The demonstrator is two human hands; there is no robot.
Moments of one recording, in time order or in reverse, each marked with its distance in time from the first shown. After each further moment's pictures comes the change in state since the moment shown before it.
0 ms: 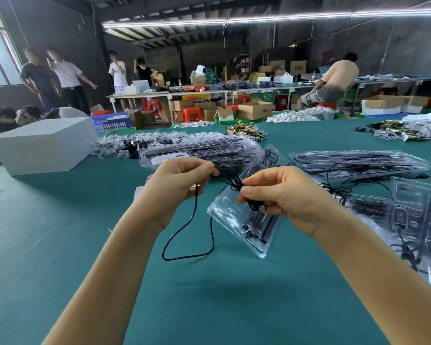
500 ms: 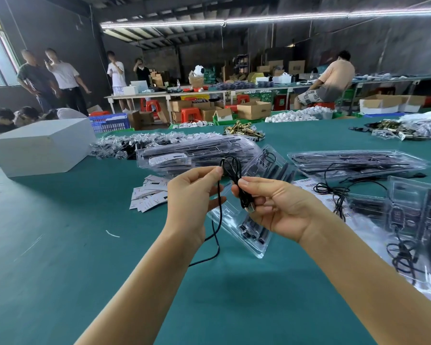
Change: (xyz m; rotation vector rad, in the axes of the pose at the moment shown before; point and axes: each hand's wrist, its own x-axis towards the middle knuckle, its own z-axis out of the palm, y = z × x) left_hand -0.012 -0.005 0.050 -0.333 0.352 -0.095; right_hand 0.005 0.006 0.011 0.612 0.006 0.292
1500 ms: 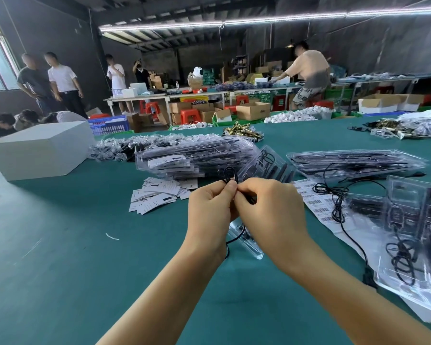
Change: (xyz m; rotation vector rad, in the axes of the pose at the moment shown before) left_hand -0.019 -0.016 0.022 -0.031 -0.157 0.002; right_hand -0.013 0.029 0.016 -1.372 0.570 -0.824
